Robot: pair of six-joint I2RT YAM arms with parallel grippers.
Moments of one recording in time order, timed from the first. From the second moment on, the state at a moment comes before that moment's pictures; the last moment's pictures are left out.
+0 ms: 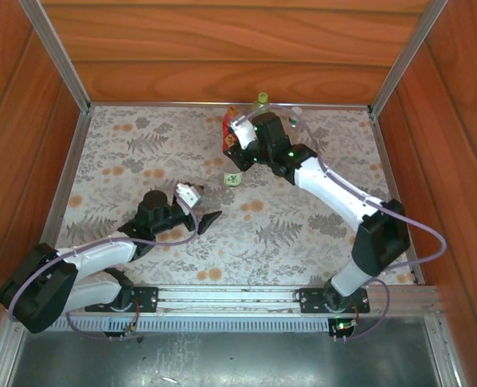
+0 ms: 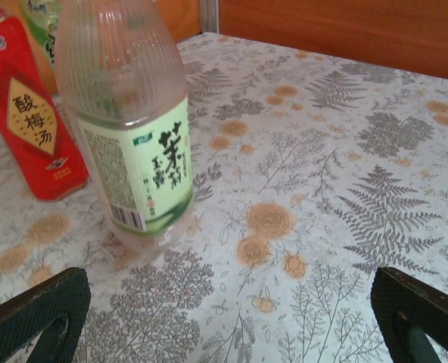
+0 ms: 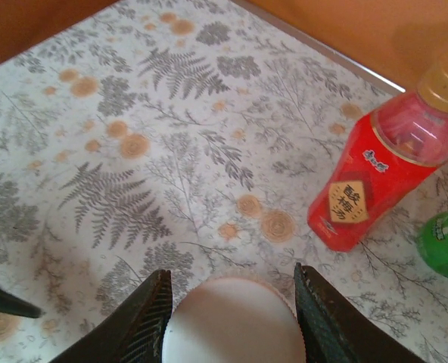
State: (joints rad) left arm -0.63 1.15 0.30 0.57 0.34 0.09; right arm 0.66 1.63 1.38 -0.38 -0.18 -0.13
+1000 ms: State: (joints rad) left arm -0.22 1.08 0.34 0.52 0.05 0.02; right arm 0.54 1.38 1.14 -0.20 -0.07 -0.17
